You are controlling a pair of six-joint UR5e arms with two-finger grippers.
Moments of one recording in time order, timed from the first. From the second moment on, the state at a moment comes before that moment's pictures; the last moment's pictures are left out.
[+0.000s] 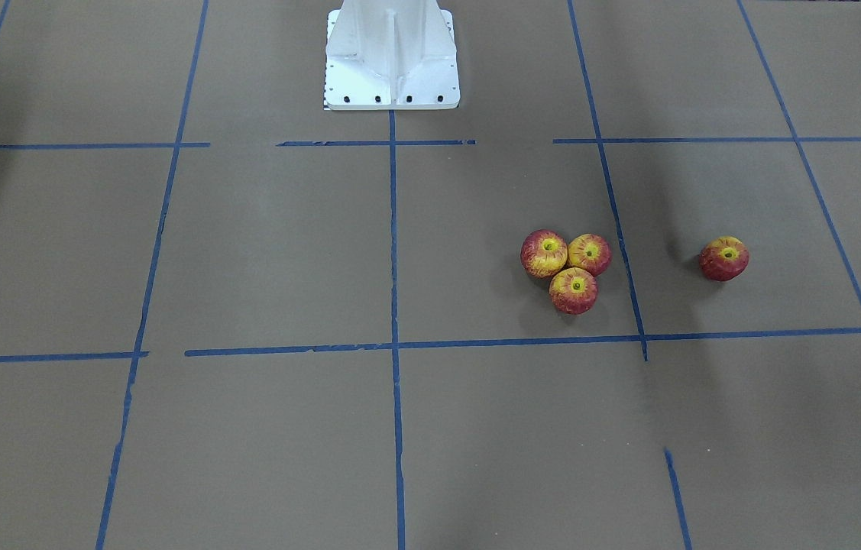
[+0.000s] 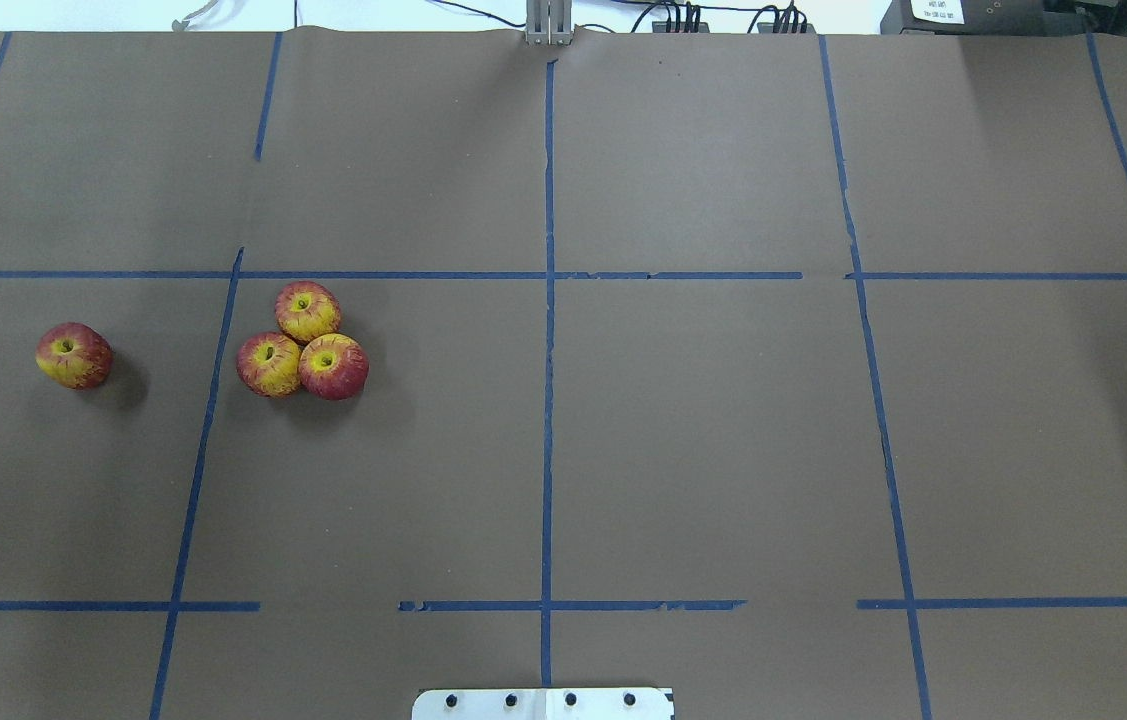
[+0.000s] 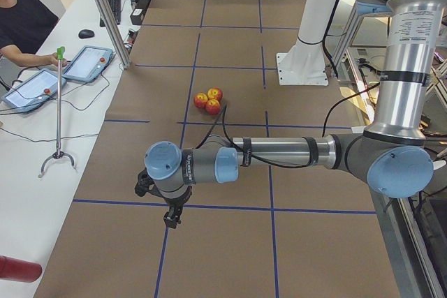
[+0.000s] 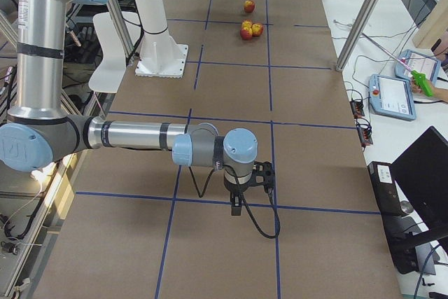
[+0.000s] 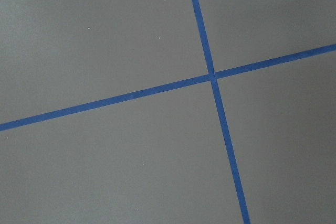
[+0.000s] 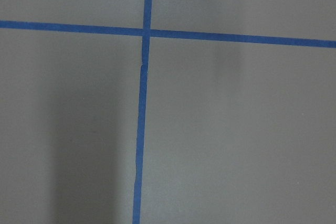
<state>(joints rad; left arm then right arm) -1.64 -1.65 -1.51 -1.53 -2.29 0.34 1.59 -1.71 1.71 -1.59 2.30 -0.06</state>
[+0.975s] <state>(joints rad) -1.31 -1.62 -1.66 -1.87 -2.31 -0.26 1.59 -1.71 1.71 -1.58 2.29 -0.06</state>
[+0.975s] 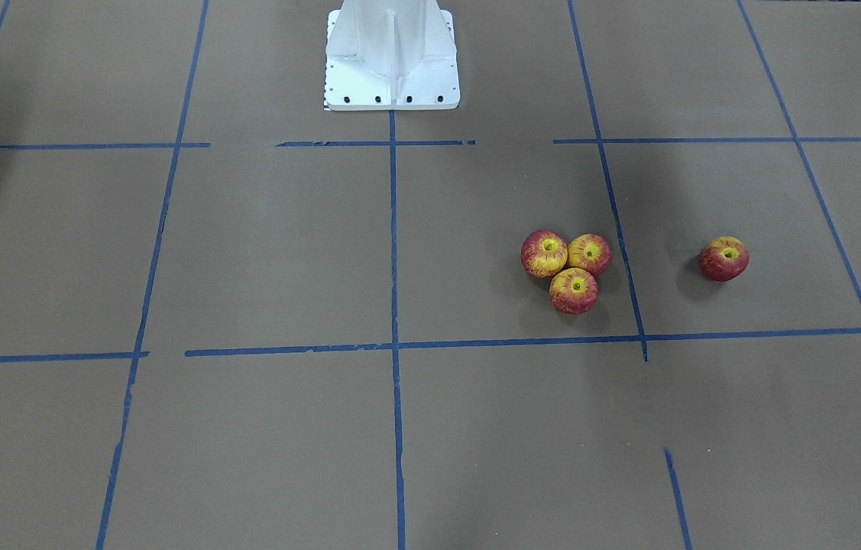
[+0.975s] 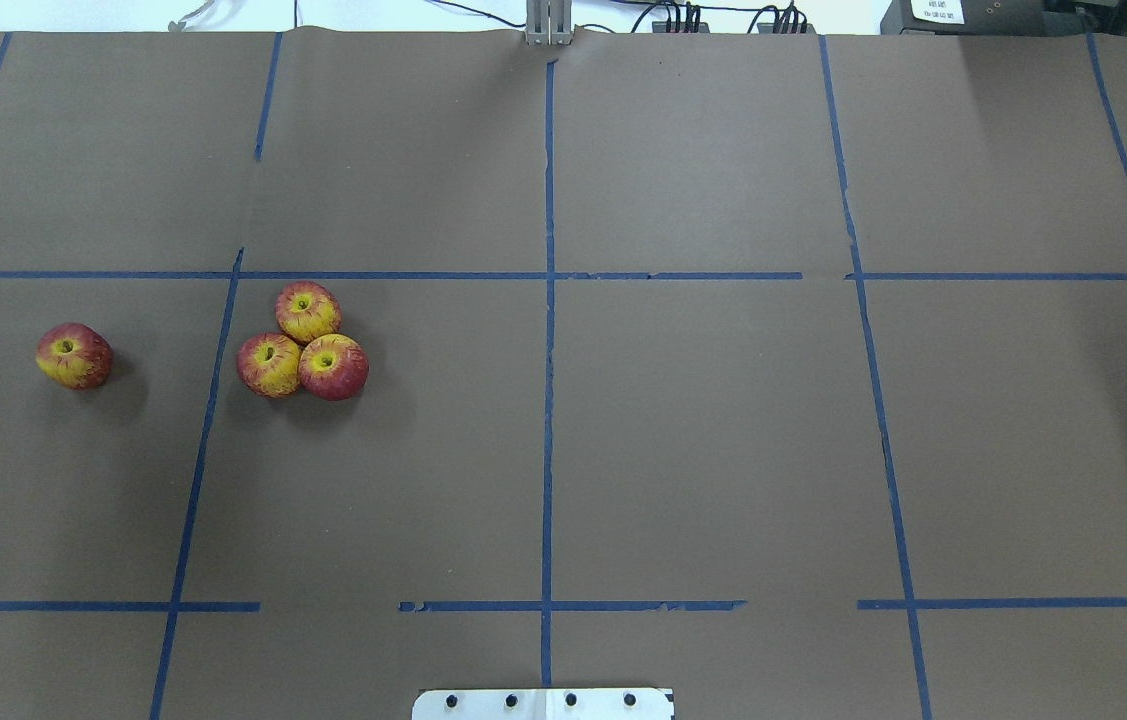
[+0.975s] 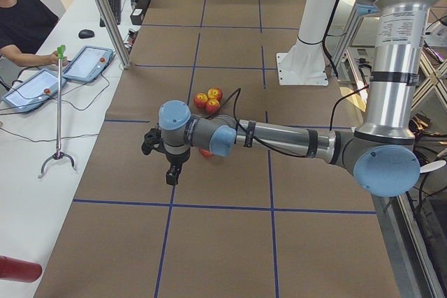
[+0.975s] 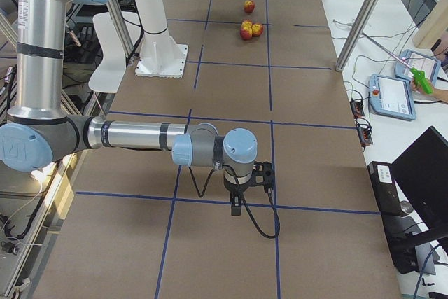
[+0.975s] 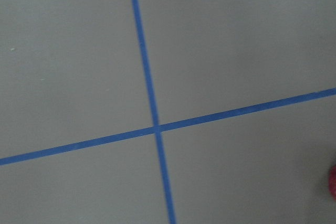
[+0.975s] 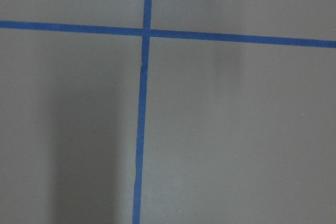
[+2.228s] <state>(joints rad) -0.94 -1.65 -1.67 -1.96 -2.09 -0.46 1.59 -1.71 1.71 -1.58 2.30 -0.06</state>
